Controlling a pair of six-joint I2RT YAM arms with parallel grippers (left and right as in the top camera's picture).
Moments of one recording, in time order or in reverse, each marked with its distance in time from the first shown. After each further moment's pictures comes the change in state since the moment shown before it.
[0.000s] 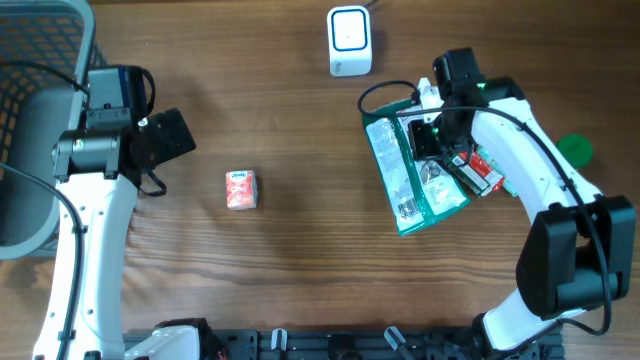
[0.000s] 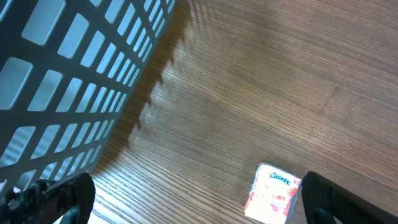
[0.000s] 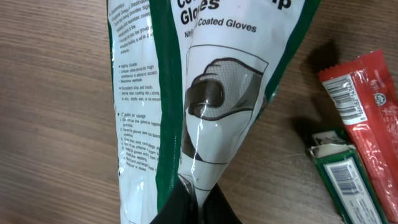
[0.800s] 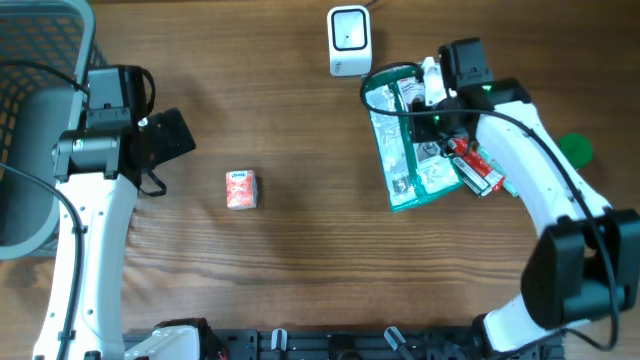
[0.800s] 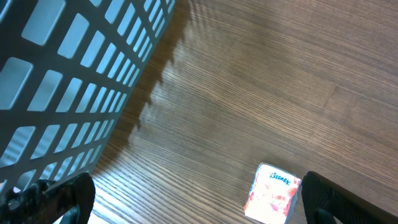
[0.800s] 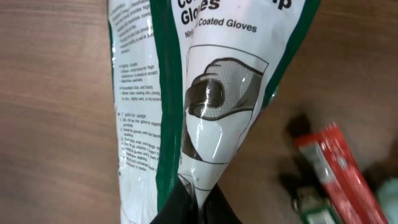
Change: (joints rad) left arm 0.000 0.000 0.000 0.000 0.000 0.000; right arm -0.006 -0.053 -0.005 0.150 0.012 0.031
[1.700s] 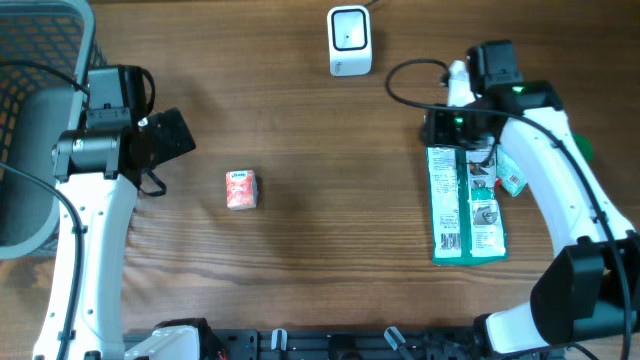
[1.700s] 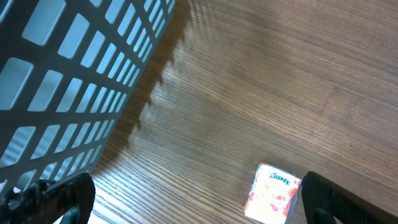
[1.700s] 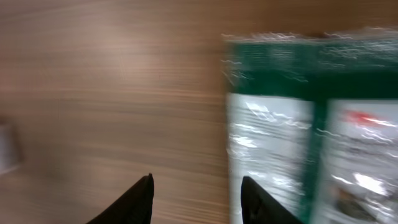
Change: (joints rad) left arm 0.000 0.000 0.000 0.000 0.000 0.000; right arm -0.057 -0.071 0.000 -0.109 -0.108 0.098
